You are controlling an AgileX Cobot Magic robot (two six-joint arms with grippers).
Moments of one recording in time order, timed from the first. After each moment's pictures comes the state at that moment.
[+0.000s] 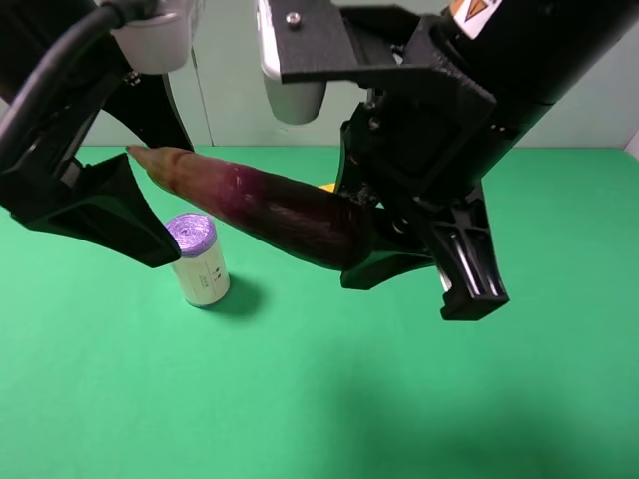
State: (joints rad) left arm -0.64 1.36 -1.26 -0.26 1.17 0.85; right arm 0.94 1.40 -1.26 0.17 1.10 -0.82
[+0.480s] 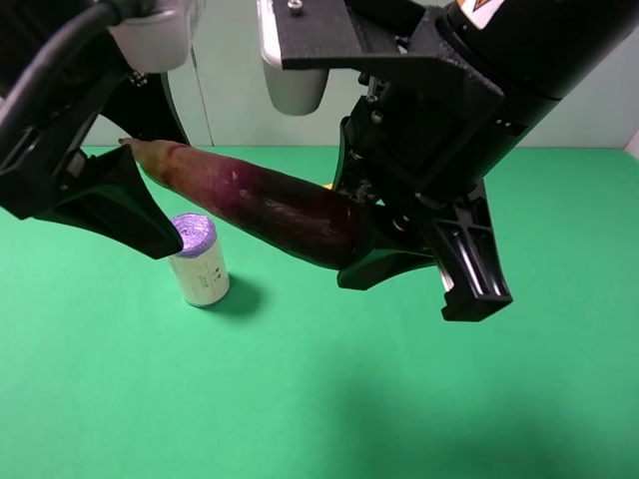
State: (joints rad) left arm -0.64 1.36 -1.26 -0.27 1.17 0.87; right arm 0.94 1.39 -1.26 0.19 1.10 -0.82
